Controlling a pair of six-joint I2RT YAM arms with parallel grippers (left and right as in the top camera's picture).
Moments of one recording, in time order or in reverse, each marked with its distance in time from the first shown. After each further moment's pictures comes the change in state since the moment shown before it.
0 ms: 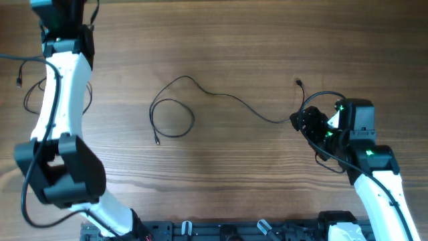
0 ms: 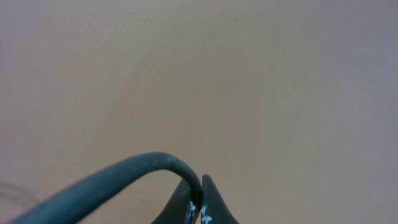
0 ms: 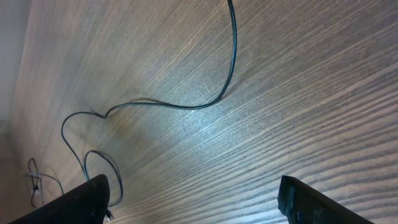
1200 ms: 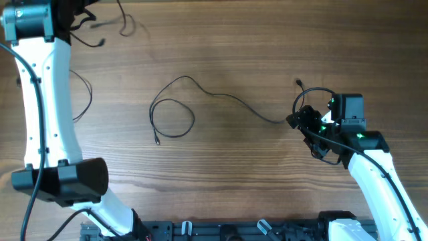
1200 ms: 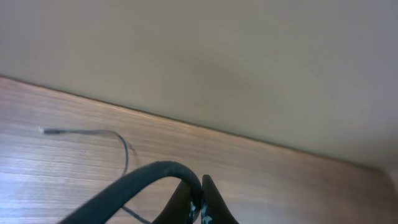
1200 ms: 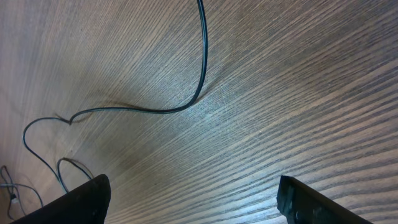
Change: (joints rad) left arm -0.041 -0.002 0.570 -1.228 0.114 0.278; right arm 0.000 0.175 0.000 0.043 0.000 0.000
